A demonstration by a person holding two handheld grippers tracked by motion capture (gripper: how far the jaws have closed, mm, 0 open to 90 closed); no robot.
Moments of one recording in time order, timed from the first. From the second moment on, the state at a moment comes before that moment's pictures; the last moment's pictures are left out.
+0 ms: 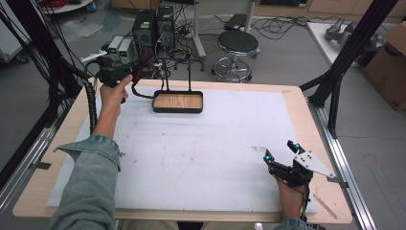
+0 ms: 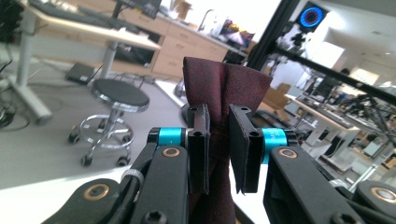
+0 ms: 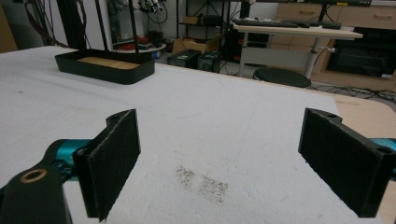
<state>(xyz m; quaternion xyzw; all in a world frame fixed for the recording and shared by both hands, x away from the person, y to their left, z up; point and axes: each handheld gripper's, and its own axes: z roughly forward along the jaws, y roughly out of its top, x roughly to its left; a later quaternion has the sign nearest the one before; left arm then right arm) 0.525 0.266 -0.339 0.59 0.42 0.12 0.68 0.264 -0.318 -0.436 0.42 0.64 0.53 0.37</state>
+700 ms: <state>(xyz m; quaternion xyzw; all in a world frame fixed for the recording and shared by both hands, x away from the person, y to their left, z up) 0.526 0.267 -0.350 0.59 0.46 0.13 0.65 0.264 -0.317 -0.436 0.42 0.64 0.52 0.37</state>
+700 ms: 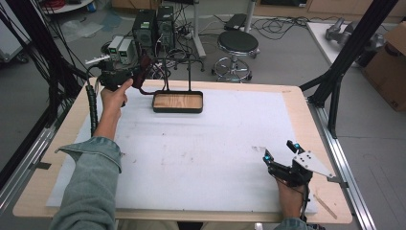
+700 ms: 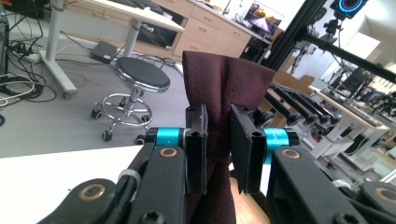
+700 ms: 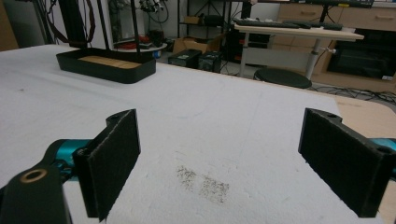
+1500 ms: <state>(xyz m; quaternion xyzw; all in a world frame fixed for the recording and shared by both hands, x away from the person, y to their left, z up) 0.486 0.281 -0.319 0.64 0.42 0.19 0.62 0.264 -0.316 -0.435 0.42 0.64 0.52 0.37</state>
